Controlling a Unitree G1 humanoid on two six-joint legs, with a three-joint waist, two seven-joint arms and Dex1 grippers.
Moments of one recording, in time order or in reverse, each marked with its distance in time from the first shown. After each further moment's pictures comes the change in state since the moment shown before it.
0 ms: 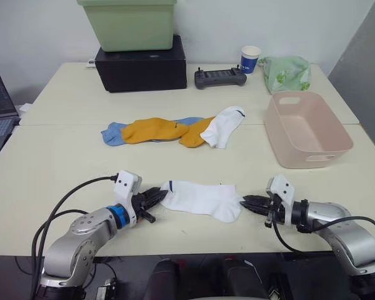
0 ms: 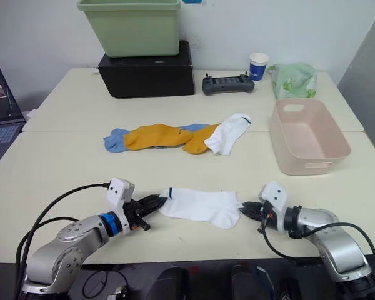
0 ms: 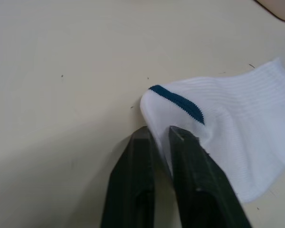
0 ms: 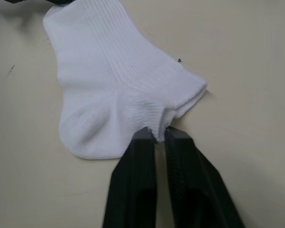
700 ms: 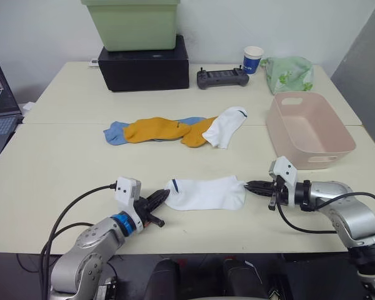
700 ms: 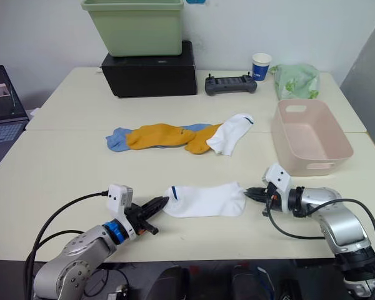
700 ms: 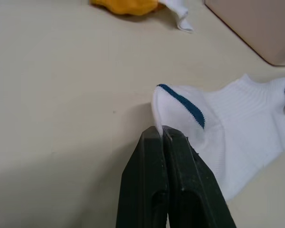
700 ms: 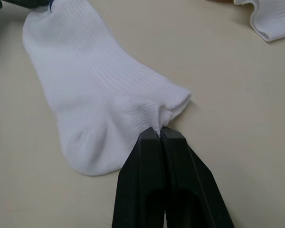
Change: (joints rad) left arm 0.072 -0.148 0.027 -0.073 -0.031 -0.046 0.089; right arm -0.219 -0.064 0.006 0.210 -0.016 -0.023 0.102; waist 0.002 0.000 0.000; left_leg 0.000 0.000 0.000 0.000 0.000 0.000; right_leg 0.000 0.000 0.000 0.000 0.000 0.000
